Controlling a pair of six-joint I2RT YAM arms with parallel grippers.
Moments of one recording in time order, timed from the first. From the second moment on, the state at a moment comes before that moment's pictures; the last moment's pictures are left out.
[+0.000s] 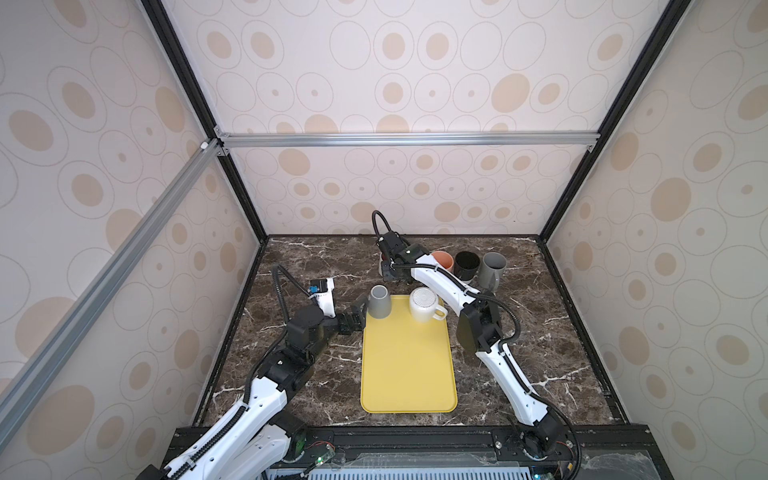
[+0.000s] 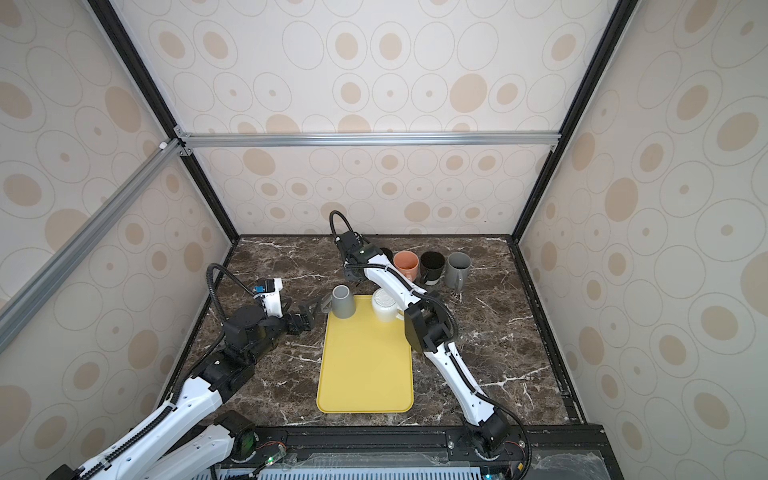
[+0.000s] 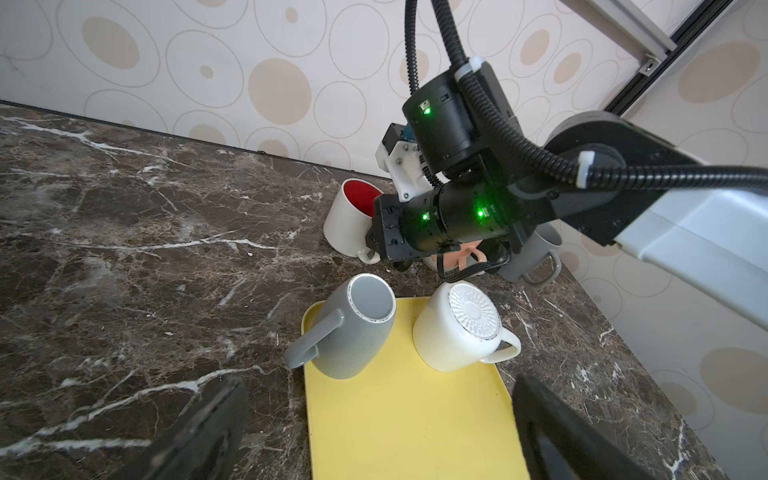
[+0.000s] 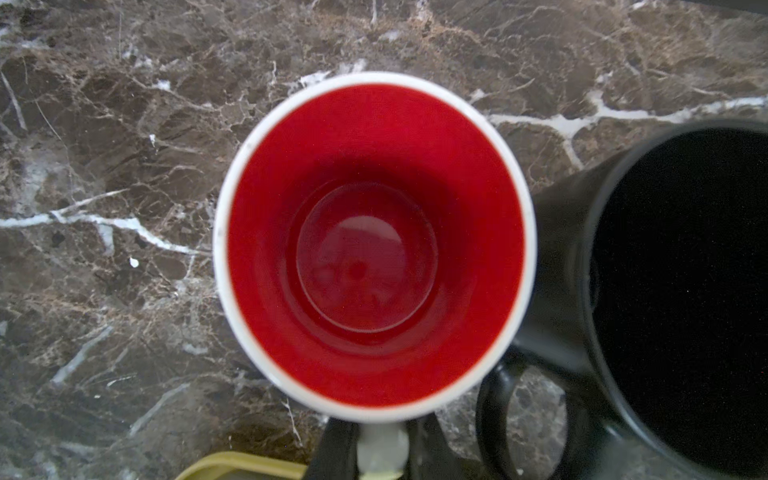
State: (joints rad) left arm -0.47 0.81 0.54 -0.01 -0.07 -0.43; right arm 0.67 2.61 2.55 -0.97 0.24 0.43
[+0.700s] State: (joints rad) left arm -0.47 0.81 0.54 -0.01 -0.07 -0.43; right arm 0.67 2.58 2.48 -0.88 0.20 0.43
